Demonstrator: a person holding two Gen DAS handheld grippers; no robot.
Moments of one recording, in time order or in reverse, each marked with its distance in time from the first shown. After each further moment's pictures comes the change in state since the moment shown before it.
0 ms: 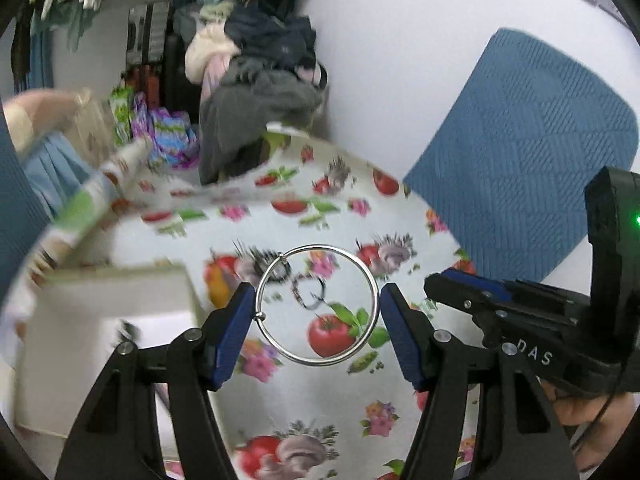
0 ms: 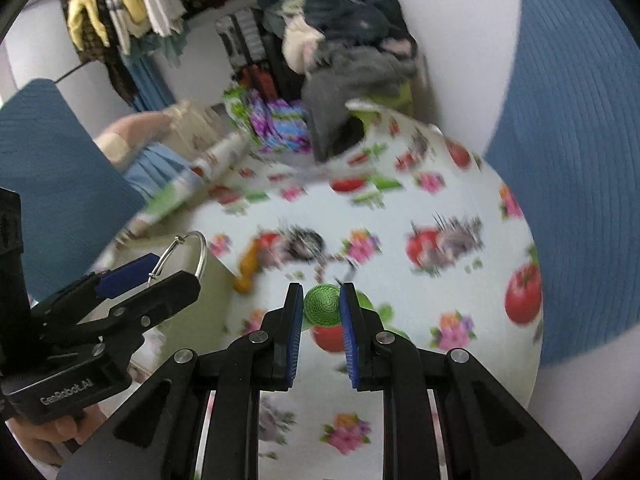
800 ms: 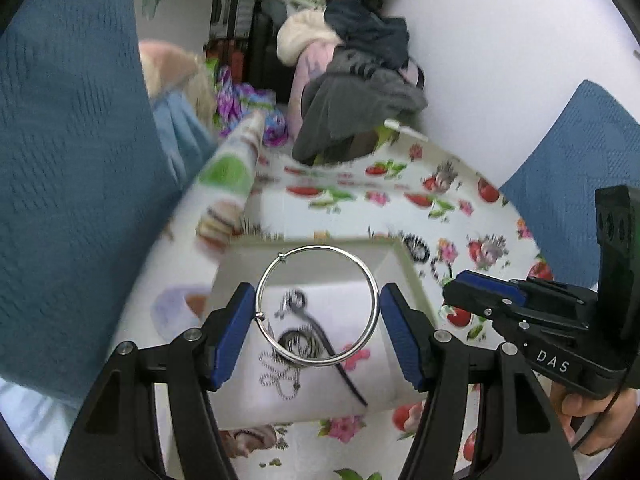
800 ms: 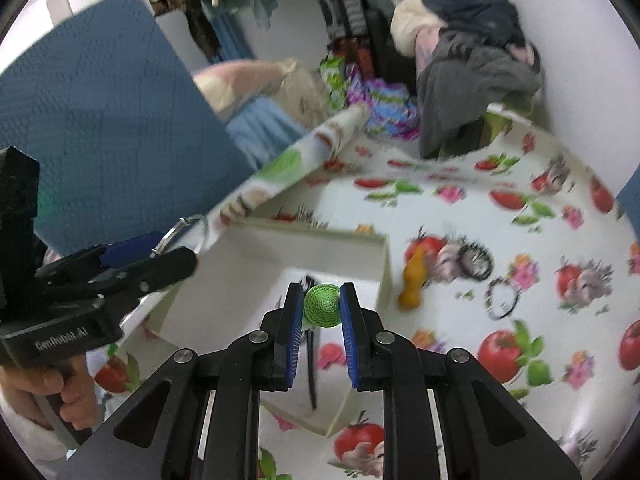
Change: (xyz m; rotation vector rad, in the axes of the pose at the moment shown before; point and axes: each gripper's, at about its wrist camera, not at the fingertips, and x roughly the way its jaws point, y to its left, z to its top) left arm -0.052 0.161 -0.028 -0.147 0.078 0.169; right arm 0.069 0.161 -0.003 -0.177 0.116 0.201
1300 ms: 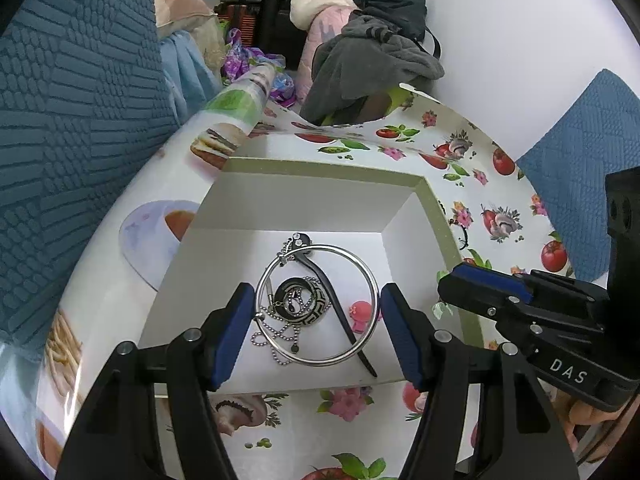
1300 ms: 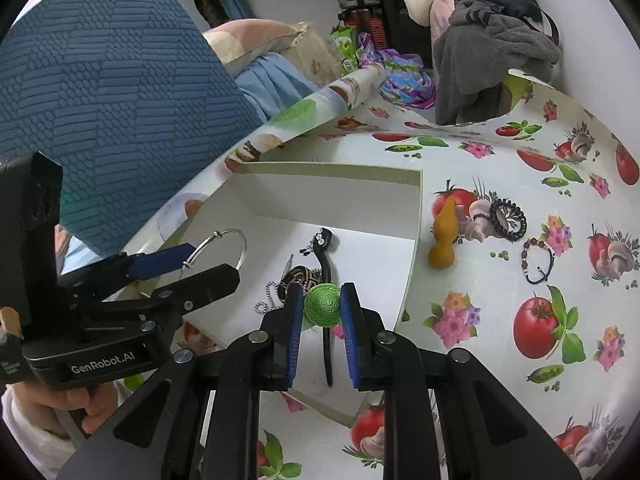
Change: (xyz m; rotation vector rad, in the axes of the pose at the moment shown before) left arm 0.025 0.011 -0.036 -0.063 0.082 0.003; right arm 0.028 0.006 -0.029 -0.009 0.083 0.044
